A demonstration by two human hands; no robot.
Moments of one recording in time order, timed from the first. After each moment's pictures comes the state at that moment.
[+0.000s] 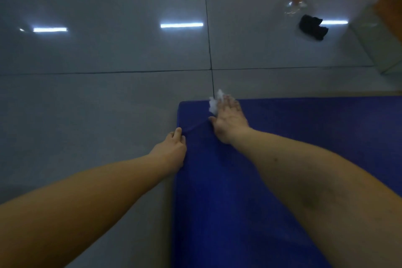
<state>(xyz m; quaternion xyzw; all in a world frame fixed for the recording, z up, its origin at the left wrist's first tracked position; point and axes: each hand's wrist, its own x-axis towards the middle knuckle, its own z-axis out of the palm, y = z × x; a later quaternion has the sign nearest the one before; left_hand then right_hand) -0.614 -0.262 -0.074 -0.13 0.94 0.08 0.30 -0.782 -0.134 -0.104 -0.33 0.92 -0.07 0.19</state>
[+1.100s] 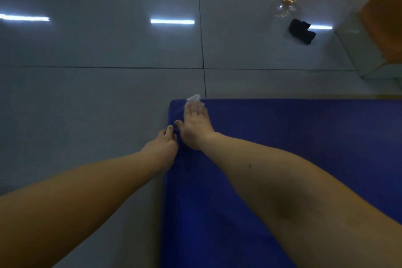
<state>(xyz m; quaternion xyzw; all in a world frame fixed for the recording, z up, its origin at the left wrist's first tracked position) -0.615 -0.264 -0.073 -0.12 0.95 0.09 0.29 -0.732 -0.184 -0.095 -0.36 0.89 -0.07 0.27</state>
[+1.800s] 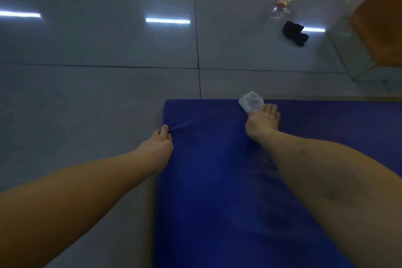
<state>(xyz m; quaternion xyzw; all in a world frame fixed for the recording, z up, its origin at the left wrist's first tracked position) -0.617 -0.264 -0.076 -0.11 0.95 0.08 0.29 -0.837 -0.040 -0.089 -0.06 0.97 0.04 0.22</state>
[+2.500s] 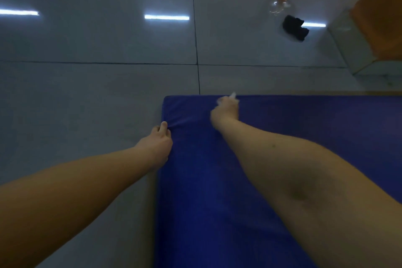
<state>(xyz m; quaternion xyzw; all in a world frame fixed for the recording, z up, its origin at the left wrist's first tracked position) -0.618 -0.264 -0.074 -0.12 0.95 0.09 0.29 -0.796 -0.133 -0.079 -0.14 0.98 -0.07 0.15</state>
